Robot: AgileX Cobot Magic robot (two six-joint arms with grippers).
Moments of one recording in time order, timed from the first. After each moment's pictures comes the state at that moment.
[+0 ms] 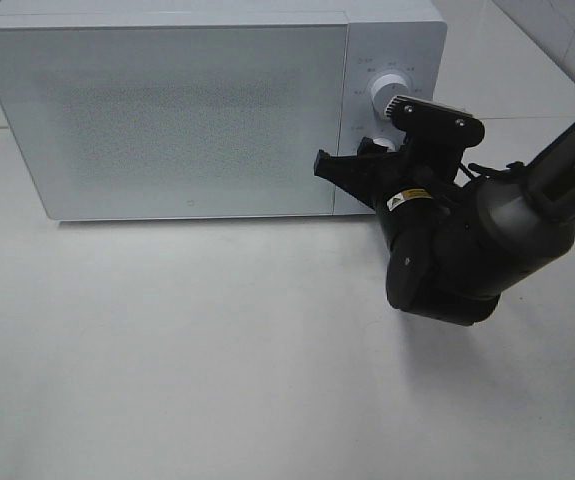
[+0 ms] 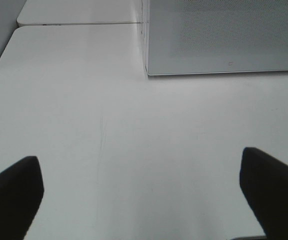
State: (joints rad) left arm 0.01 0.00 -0.50 -0.09 1.04 0.06; right arm 0.64 2.09 -0.82 0.74 -1.21 0.01
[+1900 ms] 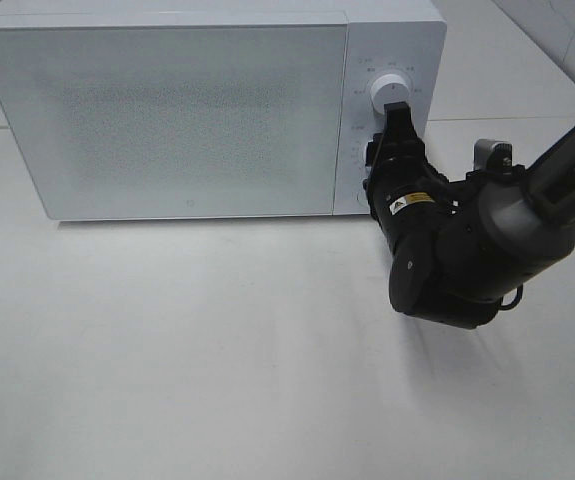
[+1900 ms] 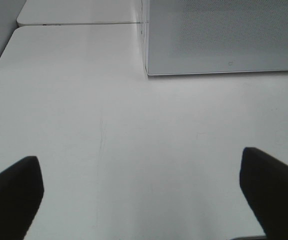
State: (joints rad) left arm 0.01 0.00 -0.50 -0.09 1.04 0.06; right arm 0.64 2.09 -0.81 0.74 -1.21 1.17
